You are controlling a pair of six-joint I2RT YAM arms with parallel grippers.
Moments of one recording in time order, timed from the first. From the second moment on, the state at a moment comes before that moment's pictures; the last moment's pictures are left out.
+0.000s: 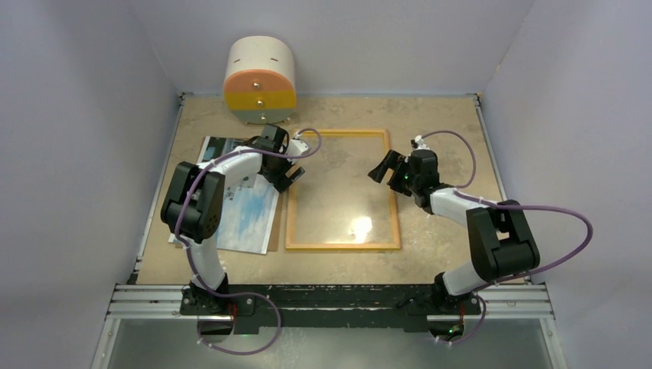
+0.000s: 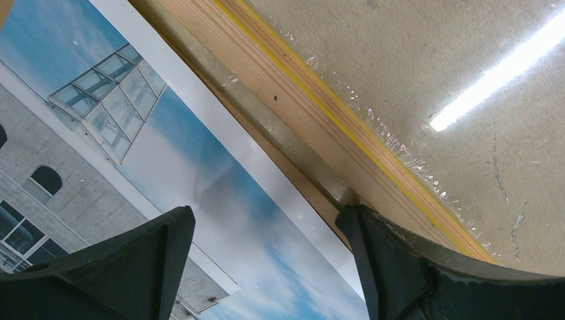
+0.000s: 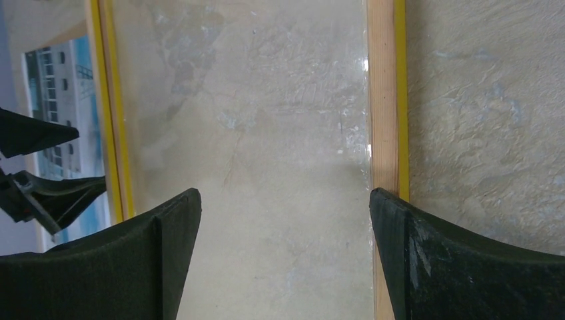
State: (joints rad) left arm -0.36 1.87 1.22 -0.45 0.04 0.46; right arm 0.25 1.52 0.68 0.19 -0.21 0.66
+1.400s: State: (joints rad) left arm -0.38 1.88 1.23 -0.41 0.09 0.47; right arm 0.24 1.34 0.72 -0.21 -0.08 0.67
